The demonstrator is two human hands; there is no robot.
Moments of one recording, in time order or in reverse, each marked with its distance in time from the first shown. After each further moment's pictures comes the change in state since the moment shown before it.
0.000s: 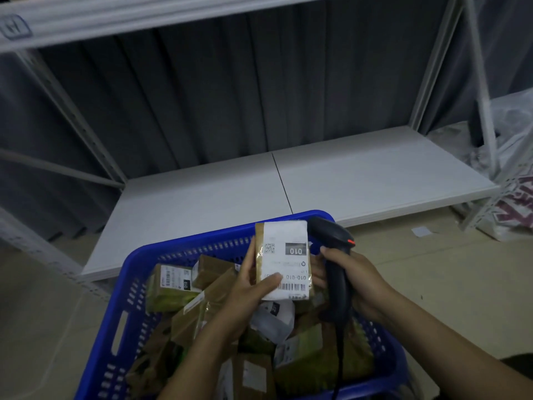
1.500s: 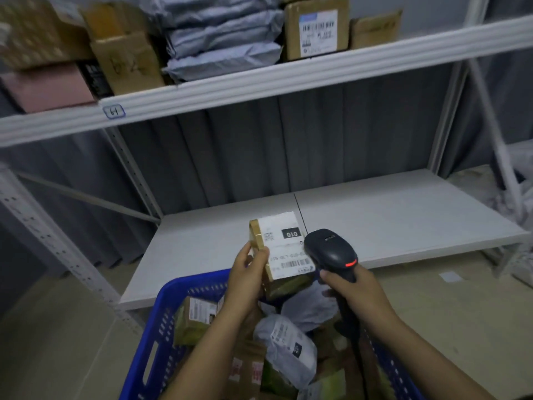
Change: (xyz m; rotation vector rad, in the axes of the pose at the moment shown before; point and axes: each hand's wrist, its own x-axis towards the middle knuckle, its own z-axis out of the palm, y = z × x) left_hand -0.005 0.102 -0.009 0.044 0.353 0.133; right_hand -0.014 -0.028 0.039 -0.429 0.072 -0.462
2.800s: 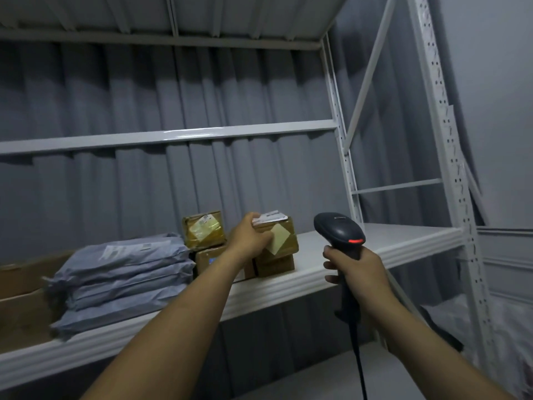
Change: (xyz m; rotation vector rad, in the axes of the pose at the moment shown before) left_hand 0.164 0.412 0.224 0.501 -0.094 0.715; right_hand 0.152 -0.312 -0.185 0.323 0.371 -0.499
